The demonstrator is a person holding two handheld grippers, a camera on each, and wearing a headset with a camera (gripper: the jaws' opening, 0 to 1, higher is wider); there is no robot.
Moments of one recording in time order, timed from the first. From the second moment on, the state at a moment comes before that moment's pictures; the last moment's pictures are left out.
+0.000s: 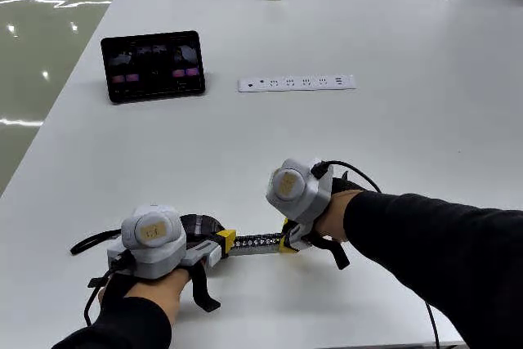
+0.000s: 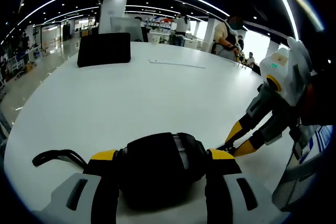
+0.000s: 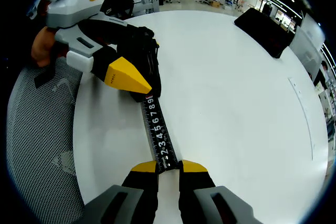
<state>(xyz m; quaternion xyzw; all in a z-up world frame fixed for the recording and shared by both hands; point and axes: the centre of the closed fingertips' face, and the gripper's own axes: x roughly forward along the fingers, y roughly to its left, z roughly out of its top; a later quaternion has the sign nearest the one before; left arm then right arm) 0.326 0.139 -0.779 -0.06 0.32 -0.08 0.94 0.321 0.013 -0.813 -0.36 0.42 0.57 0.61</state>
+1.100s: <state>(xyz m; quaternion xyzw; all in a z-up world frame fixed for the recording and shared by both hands) 0.324 0.139 -0.780 -0.06 0.32 -0.09 0.94 0.316 0.027 -0.812 -0.34 0.40 0.59 0.61</state>
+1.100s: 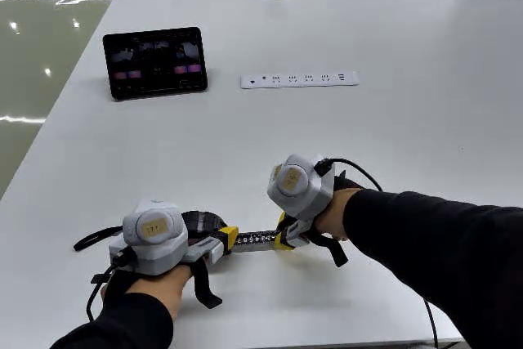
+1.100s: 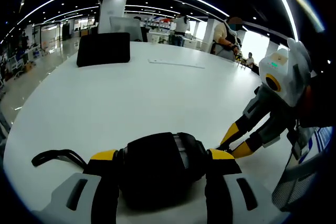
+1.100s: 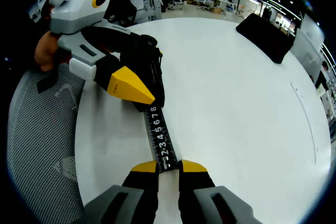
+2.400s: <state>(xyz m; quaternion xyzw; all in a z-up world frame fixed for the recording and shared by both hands) 0.326 0.140 -0.780 -0.06 0.32 -0.09 0.94 0.316 0.040 -0.813 -0.34 0.39 0.59 0.62</state>
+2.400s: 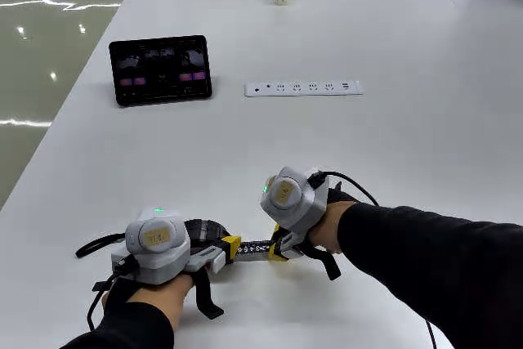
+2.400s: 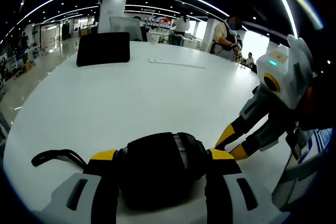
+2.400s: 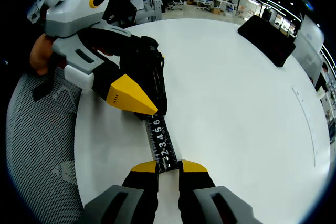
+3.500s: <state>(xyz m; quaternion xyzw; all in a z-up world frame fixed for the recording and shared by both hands) 0.326 0.140 -0.780 -0.07 0.32 -0.09 0.94 0.315 0.053 -0.812 -0.33 0.39 0.59 0.62</state>
